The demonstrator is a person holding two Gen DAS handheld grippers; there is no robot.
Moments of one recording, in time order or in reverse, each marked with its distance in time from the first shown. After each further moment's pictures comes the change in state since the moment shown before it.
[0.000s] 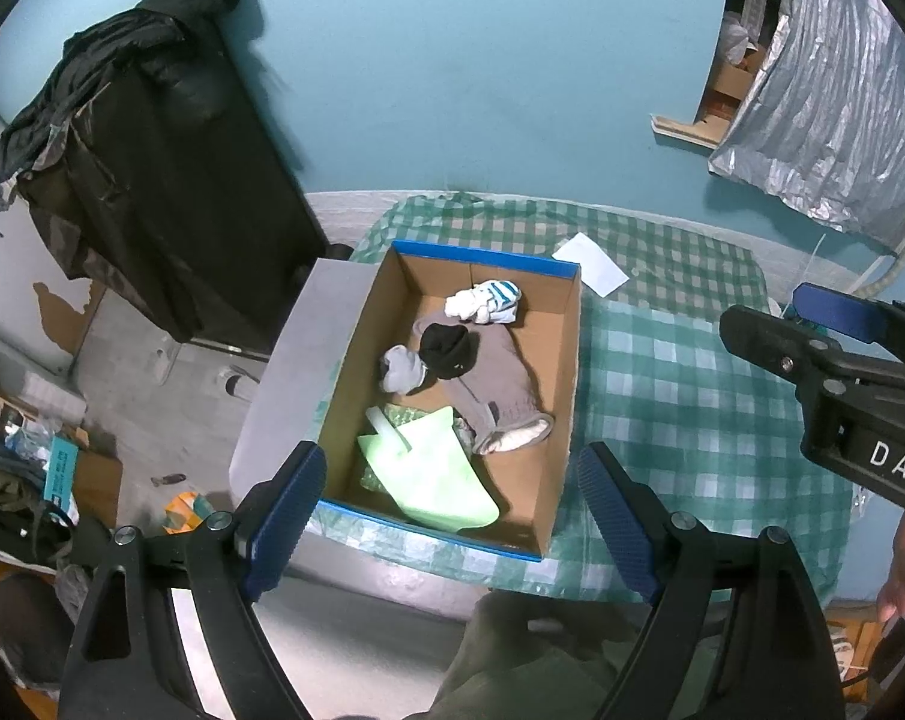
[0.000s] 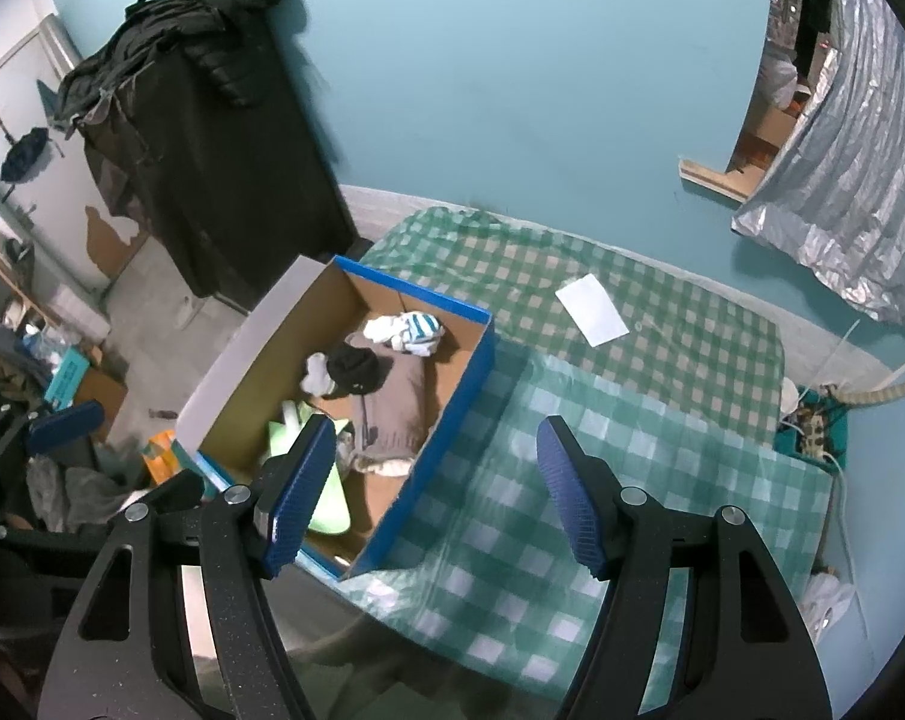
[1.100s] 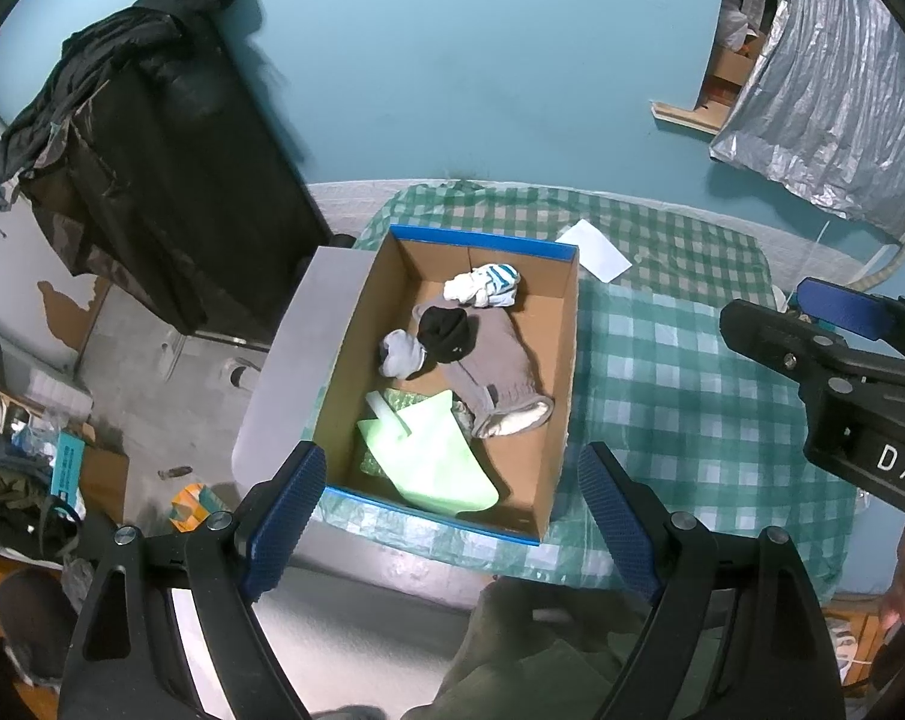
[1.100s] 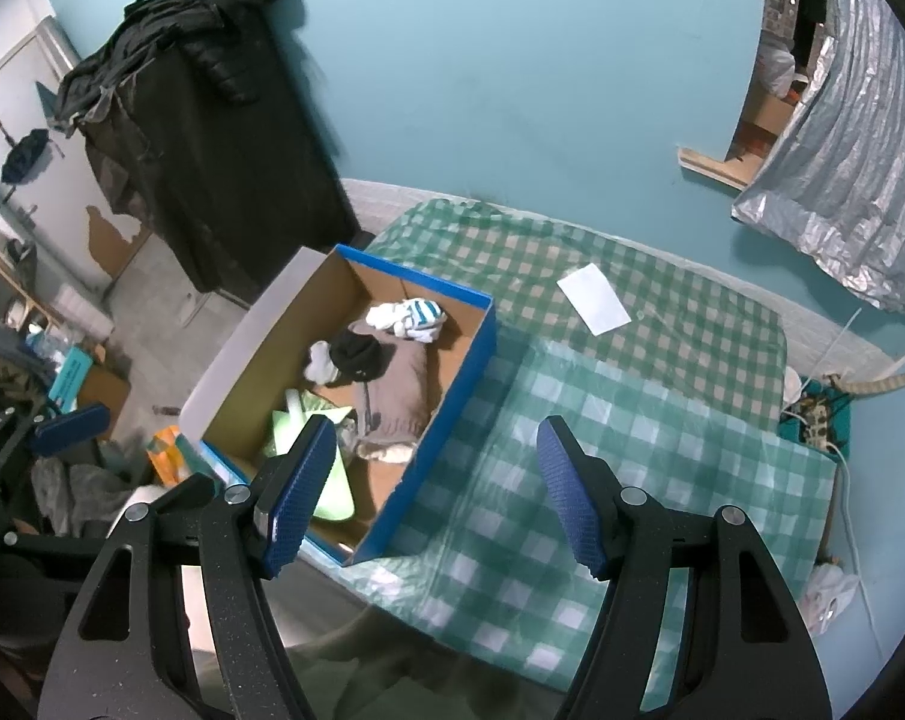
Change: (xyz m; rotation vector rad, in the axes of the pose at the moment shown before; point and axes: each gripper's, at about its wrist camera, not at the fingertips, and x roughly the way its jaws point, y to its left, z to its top) left arm -0.003 -0.006 -0.009 0.012 0.021 0.015; right arm -0.002 -0.002 -0.005 0.006 0.007 0.005
